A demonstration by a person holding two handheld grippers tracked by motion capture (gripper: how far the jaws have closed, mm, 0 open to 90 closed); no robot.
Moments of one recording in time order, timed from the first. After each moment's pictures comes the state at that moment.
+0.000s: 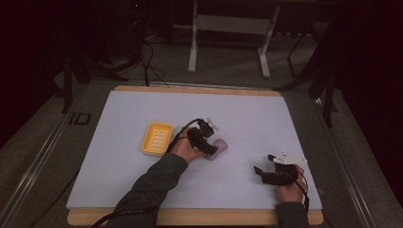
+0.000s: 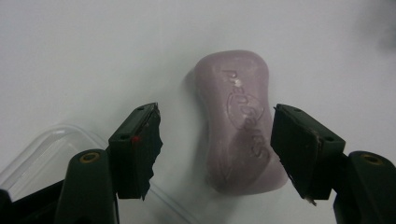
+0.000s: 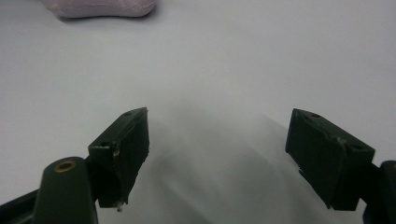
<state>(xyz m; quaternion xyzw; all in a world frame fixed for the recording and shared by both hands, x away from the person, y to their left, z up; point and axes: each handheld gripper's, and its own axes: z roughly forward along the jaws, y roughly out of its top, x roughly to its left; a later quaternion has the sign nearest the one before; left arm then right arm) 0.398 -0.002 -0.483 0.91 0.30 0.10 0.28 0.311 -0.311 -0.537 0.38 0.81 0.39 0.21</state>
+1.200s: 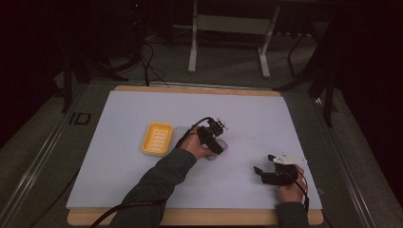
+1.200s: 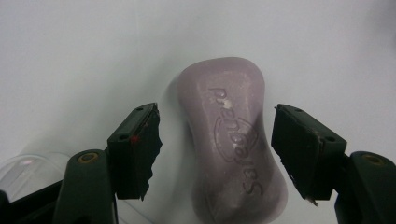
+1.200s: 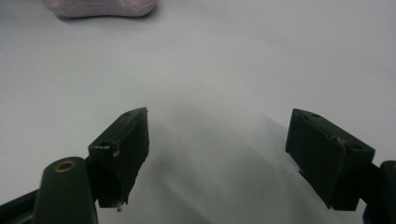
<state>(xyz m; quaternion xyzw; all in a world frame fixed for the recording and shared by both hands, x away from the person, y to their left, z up) 0.414 -0.032 -0.487 0.93 0.29 0.07 0.22 0.311 -0.311 -0.537 0.37 0.81 0.39 0.21</state>
